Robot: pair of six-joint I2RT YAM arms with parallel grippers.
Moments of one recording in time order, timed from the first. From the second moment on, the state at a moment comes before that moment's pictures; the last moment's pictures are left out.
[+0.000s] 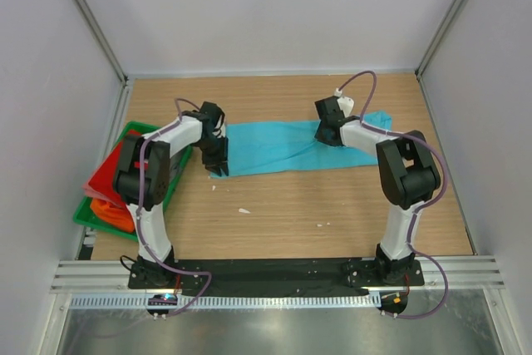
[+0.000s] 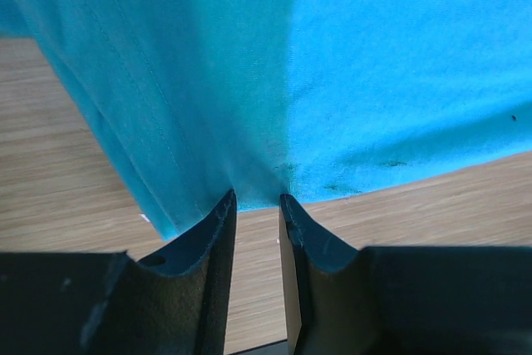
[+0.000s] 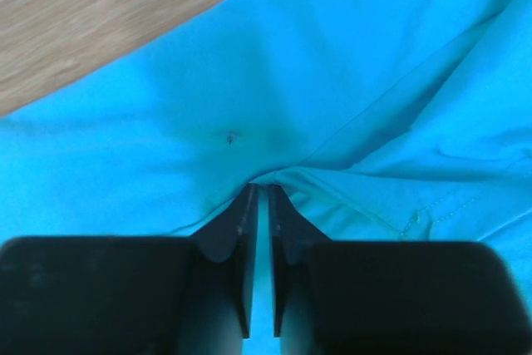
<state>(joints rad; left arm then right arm) -0.30 1.95 1.34 -0.79 0.19 -0.32 0.36 1.92 1.22 -0.22 0.34 0.66</state>
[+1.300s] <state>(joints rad) -0.37 1.85 1.29 -0.61 0.40 -0.38 0.19 1.88 1.18 -0.24 -0.07 0.73</state>
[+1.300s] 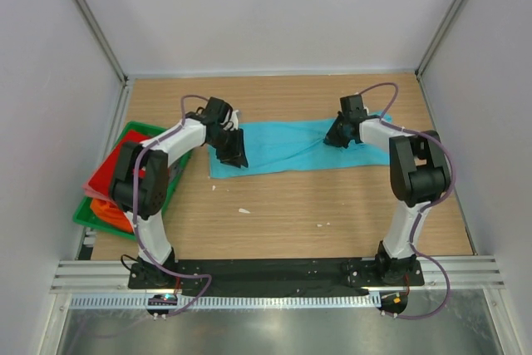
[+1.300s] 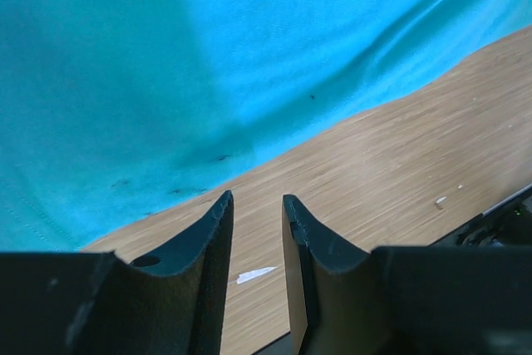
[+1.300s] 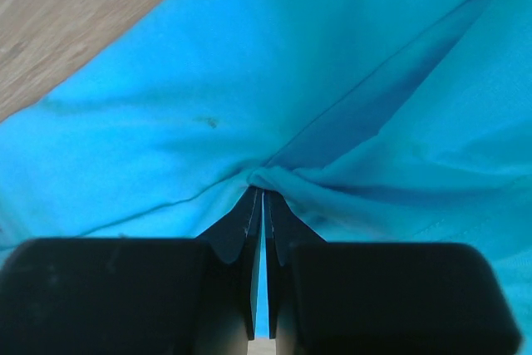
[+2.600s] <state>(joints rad) -0.74 1.75 1.05 -0.67 0.20 -0.54 0.30 2.05 1.46 -0.48 0.02 0.46</state>
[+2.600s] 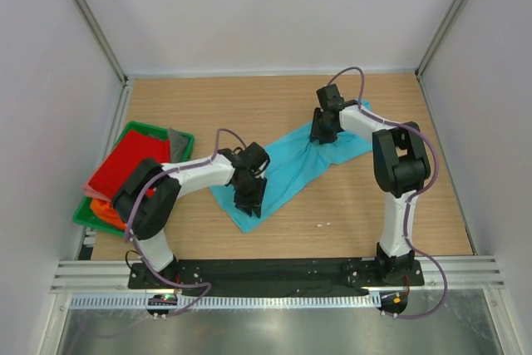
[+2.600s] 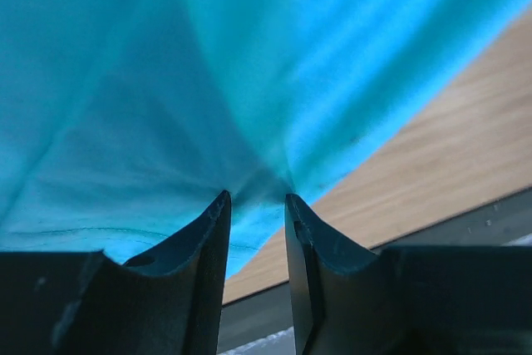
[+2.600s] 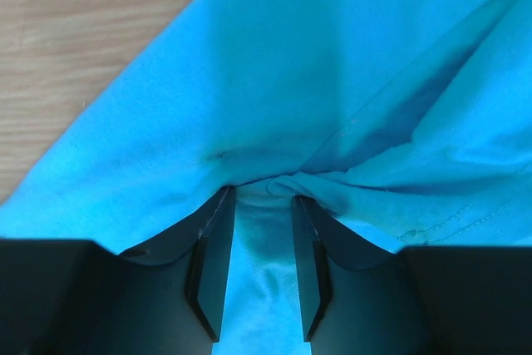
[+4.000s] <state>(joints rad) -0.71 1.75 1.41 -0.85 0.19 -0.30 0.24 2.47 2.16 -0.73 0.39 0.55</state>
